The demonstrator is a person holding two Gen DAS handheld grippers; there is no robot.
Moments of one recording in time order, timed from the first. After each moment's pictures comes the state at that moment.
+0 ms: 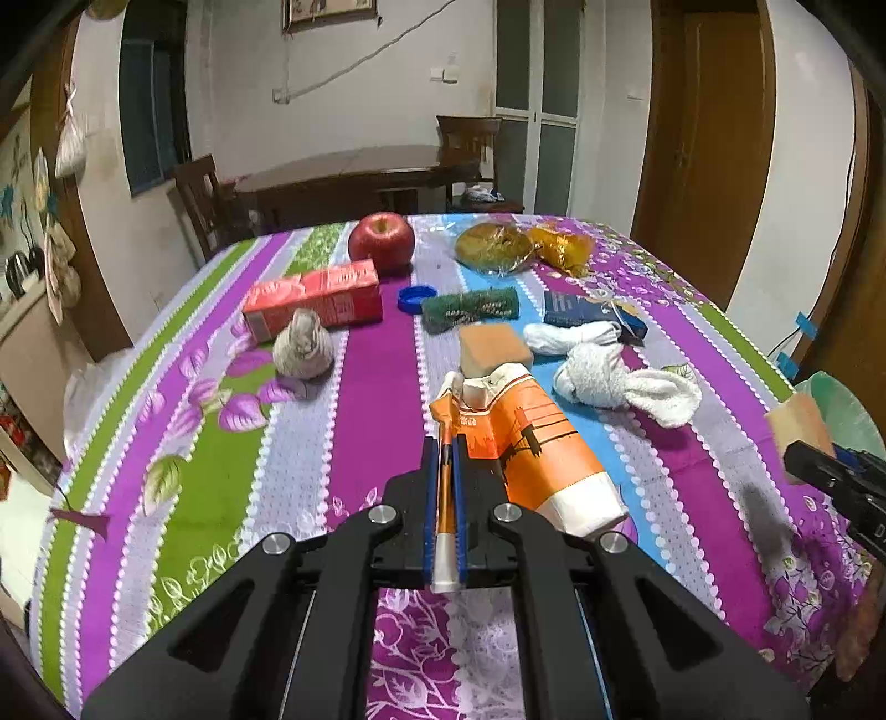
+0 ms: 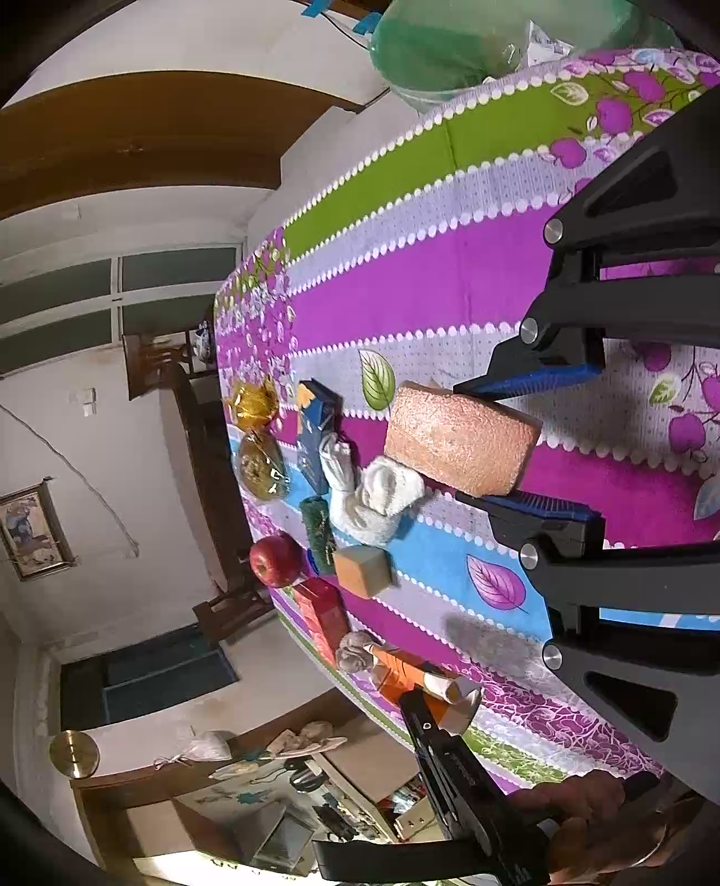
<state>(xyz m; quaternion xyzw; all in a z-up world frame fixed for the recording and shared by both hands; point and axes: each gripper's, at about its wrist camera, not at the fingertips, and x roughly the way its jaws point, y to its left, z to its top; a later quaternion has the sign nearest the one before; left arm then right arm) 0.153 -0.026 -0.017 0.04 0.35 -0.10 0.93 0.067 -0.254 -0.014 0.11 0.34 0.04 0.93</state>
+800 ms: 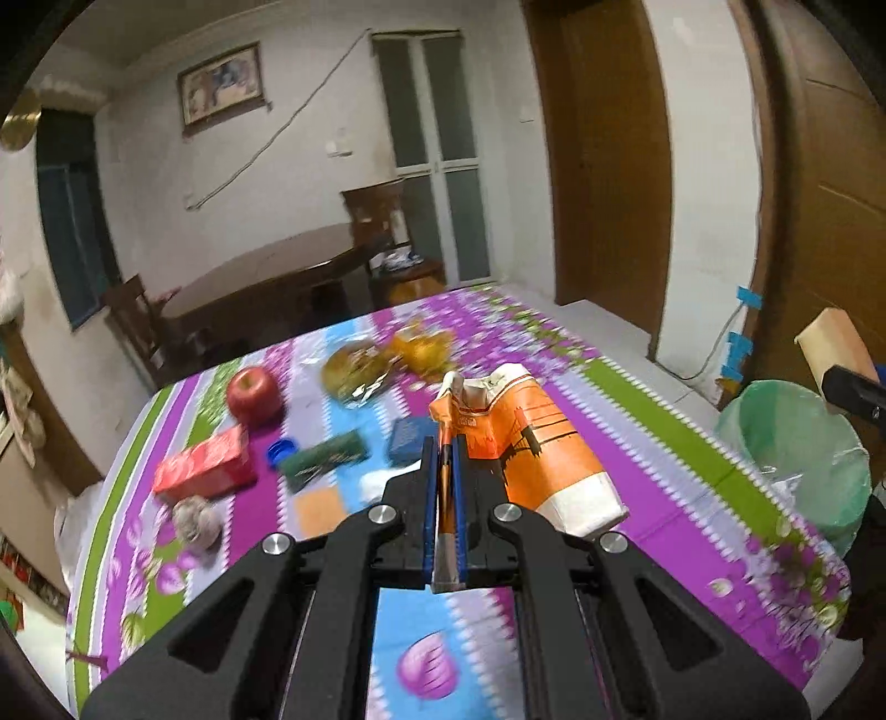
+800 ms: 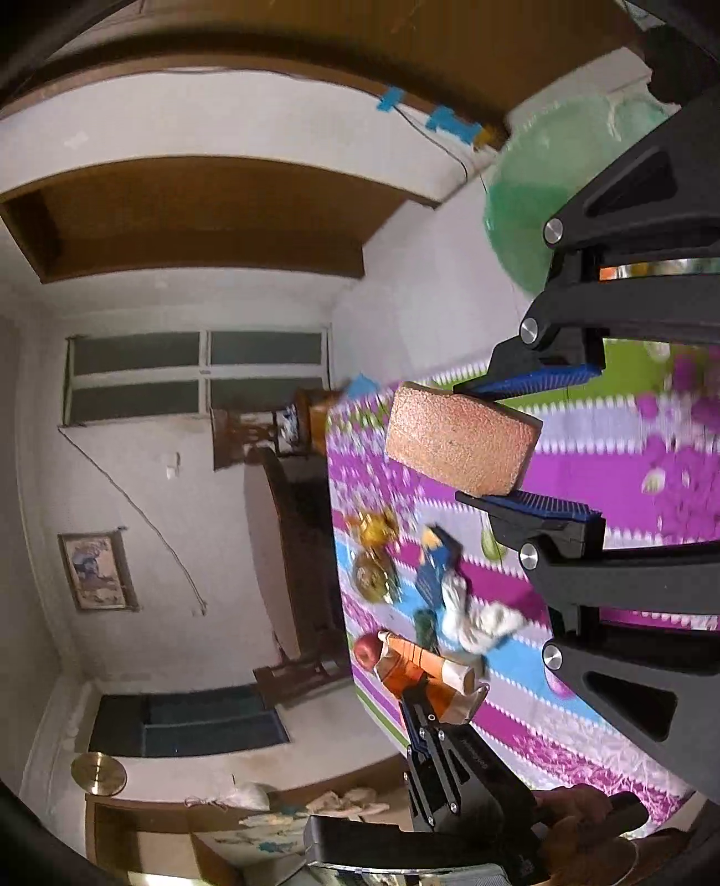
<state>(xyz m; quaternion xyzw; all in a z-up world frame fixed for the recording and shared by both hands) 0.149 -0.164 0.046 0.13 0.26 -0.20 0.94 0.009 -0.356 0.085 0.05 0.25 -0.08 0.96</state>
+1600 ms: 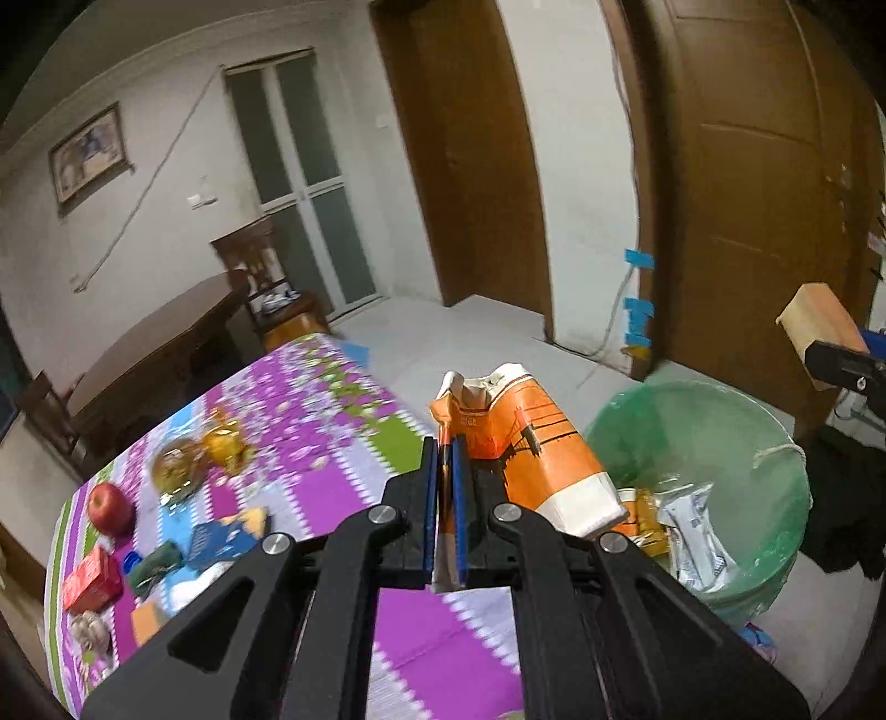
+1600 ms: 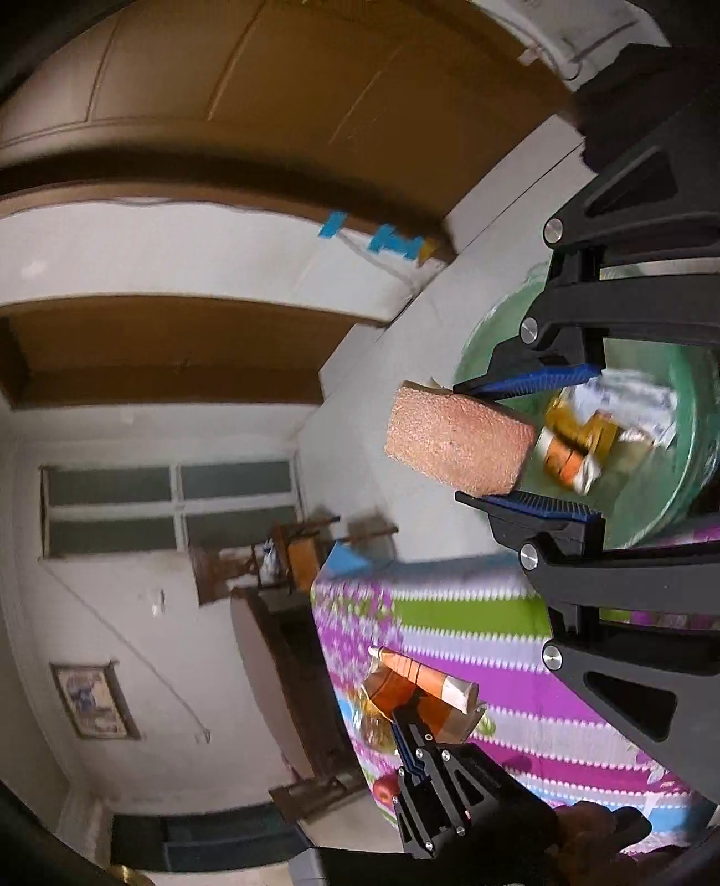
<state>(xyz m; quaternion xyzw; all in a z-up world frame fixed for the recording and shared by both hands) 0.123 -0.344 0.035 0.21 0.24 -0.33 0.89 -0.071 -0.517 0.090 0.08 0.29 -0.24 0.92</state>
